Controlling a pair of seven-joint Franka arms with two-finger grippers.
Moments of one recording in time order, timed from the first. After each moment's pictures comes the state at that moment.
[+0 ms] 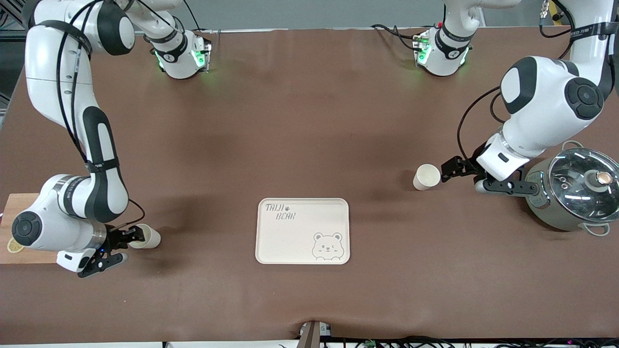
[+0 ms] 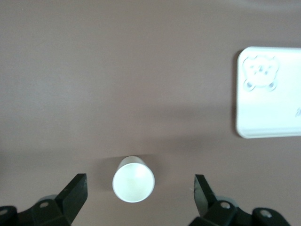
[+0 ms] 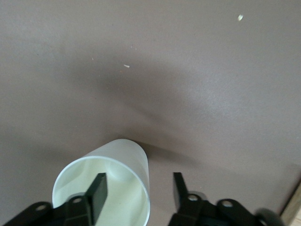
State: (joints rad) left arm -0.18 0.14 -0.02 -1.87 -0.17 2.13 -0.11; right arm 0.05 0.84 -0.16 -1.30 0.21 2.09 -0.56
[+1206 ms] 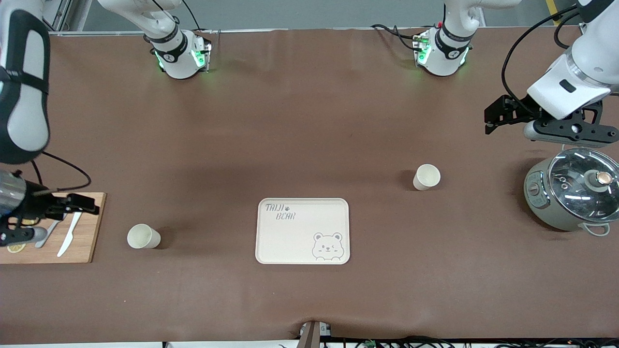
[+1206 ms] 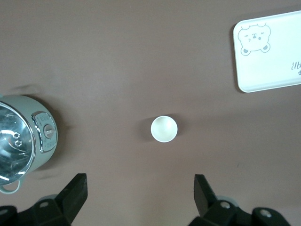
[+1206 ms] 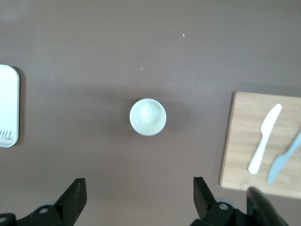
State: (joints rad) left arm -0.17 0.05 -0.02 -1.50 -0.01 1.56 -0.02; right arm 0.05 0.44 -0.18 -1.29 0.15 1.70 -0.24
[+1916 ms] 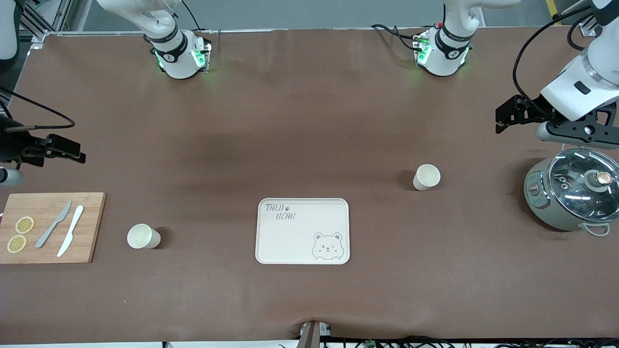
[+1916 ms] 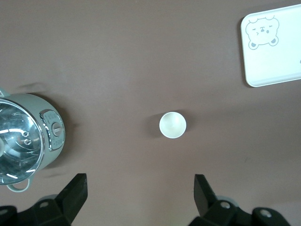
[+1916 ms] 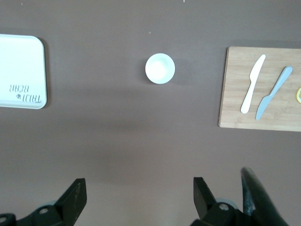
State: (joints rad) left arm -0.13 0.05 -0.02 -1.50 -0.01 1.55 0.04; right arm 0.11 0.24 -0.16 -1.29 0.07 1.44 -0.10
